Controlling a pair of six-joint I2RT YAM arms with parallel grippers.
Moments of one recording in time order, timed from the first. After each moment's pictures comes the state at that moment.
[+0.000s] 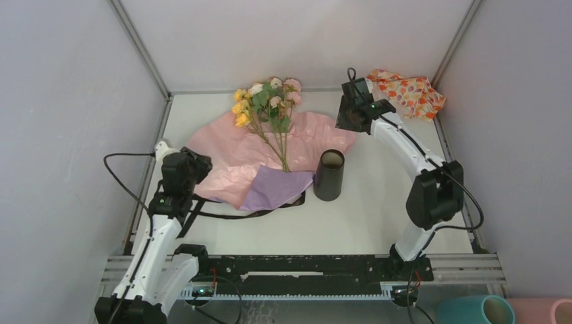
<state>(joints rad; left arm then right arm) -0.08 0.78 0.61 -0.34 -0.27 -0.80 0.37 1.76 1.57 -0.72 0.21 0.48</state>
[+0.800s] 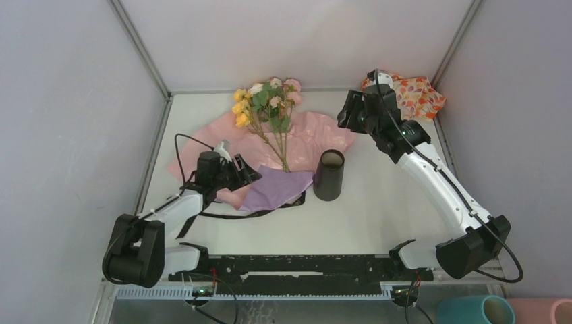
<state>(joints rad) -0.23 1.24 0.50 0.12 0.37 -0.67 0.46 1.33 1.42 -0.63 0.20 0.48</state>
